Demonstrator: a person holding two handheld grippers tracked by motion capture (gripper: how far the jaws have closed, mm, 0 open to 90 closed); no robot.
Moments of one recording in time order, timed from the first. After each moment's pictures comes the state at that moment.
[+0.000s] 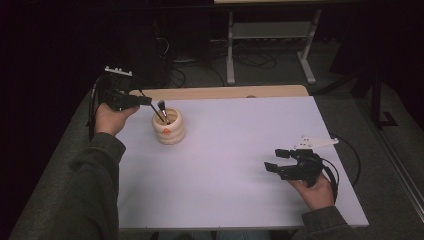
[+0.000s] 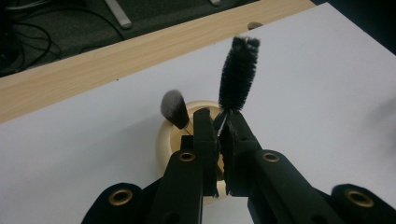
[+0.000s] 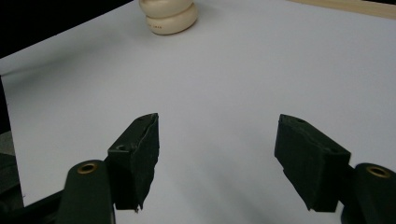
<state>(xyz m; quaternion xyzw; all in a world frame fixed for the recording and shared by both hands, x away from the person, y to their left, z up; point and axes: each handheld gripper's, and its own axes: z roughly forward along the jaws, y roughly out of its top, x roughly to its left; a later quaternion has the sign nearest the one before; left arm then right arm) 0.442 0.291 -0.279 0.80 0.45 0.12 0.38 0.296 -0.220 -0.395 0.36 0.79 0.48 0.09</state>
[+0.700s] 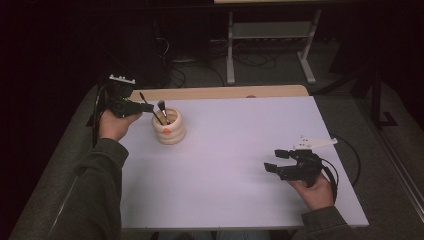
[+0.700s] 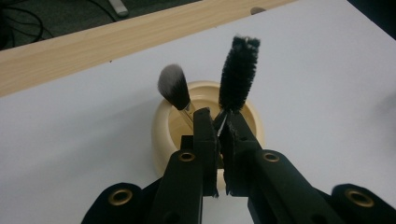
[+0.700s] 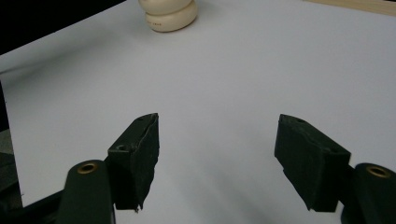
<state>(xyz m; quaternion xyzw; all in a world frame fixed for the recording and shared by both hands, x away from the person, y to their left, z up) 0.441 0.292 -0.303 0.80 0.46 0.10 0.38 0.296 -0.220 -0.397 0.36 0.80 0.48 0.09</state>
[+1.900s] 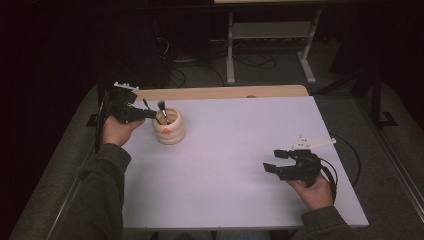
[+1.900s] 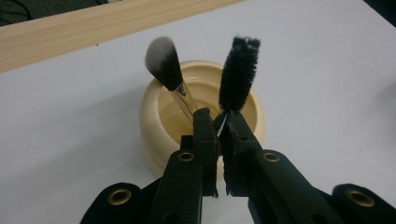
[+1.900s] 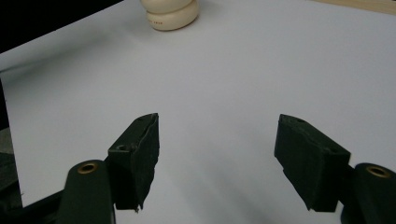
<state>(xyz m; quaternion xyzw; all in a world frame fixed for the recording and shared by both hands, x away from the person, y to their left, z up) 0.438 0.288 -0.322 0.80 0.46 0.08 0.37 0.297 -0.218 -0.397 0.36 0.80 0.48 0.08</state>
